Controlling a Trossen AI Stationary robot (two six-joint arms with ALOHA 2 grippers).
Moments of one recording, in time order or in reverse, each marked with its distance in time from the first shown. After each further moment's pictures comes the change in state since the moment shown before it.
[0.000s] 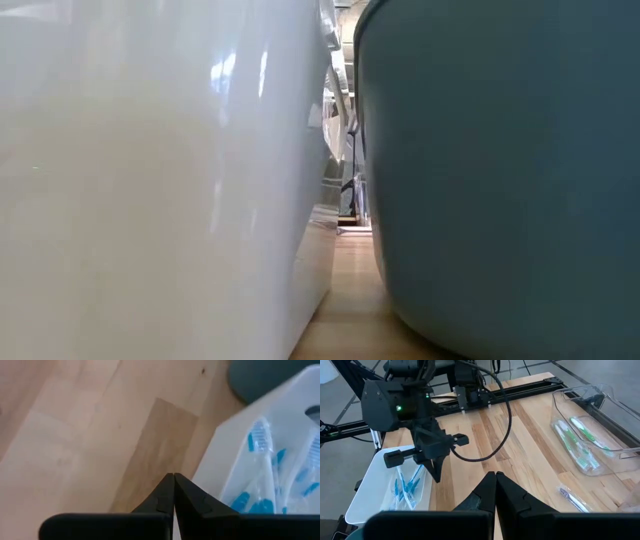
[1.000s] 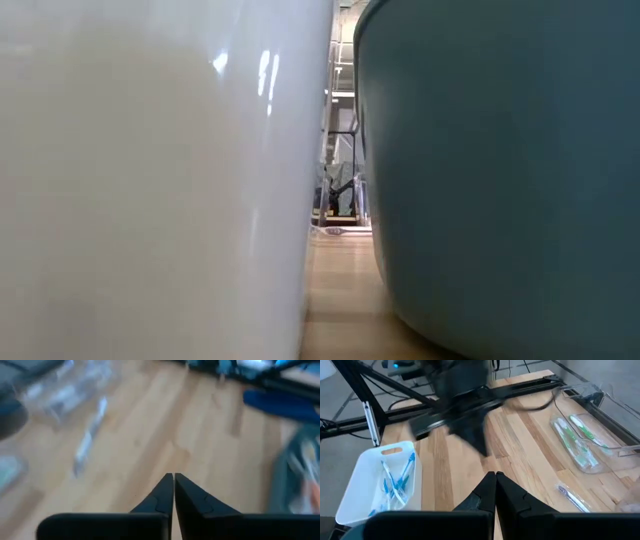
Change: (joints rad) left arm 0.207 -0.191 0.005 0.166 -0.288 0.362; right arm 0.000 0.000 0.000 -0.015 0.000 0.000
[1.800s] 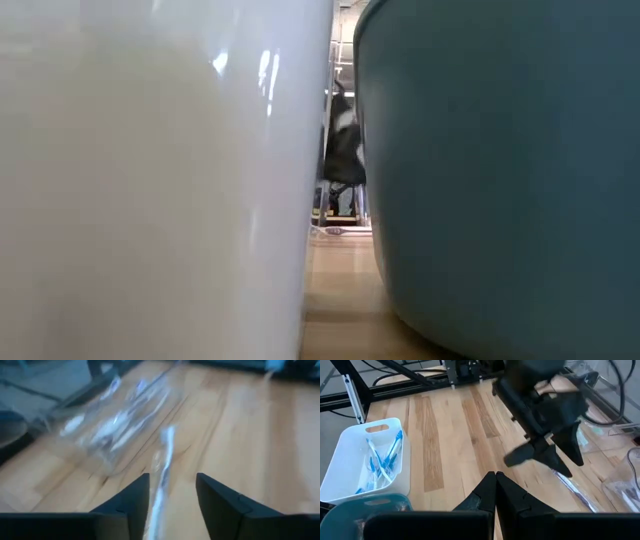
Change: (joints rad) left arm 0.399 0.403 0.013 0.589 0.170 0.370; right arm 0.000 0.000 0.000 -0.116 -0.001 0.027
